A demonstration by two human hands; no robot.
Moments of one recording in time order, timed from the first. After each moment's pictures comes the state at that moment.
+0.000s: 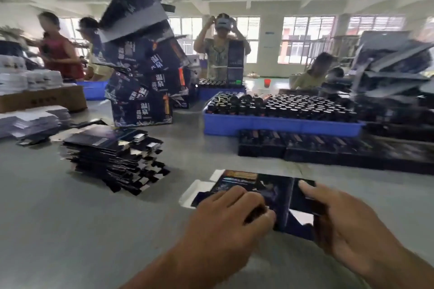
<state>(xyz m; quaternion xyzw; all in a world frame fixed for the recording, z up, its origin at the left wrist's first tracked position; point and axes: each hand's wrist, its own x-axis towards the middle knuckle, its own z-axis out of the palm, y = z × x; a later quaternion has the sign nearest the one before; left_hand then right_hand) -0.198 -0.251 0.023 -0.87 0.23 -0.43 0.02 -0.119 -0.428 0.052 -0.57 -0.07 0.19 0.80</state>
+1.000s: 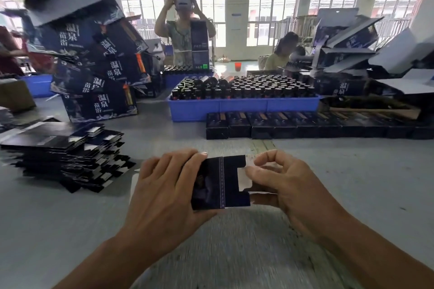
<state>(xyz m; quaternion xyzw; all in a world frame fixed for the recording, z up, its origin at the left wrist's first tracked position) -0.192 -0.238 0.025 -0.92 0.10 -0.38 0.03 -0.122 -0.455 0.039 -0.65 -0.21 0.11 0.72</state>
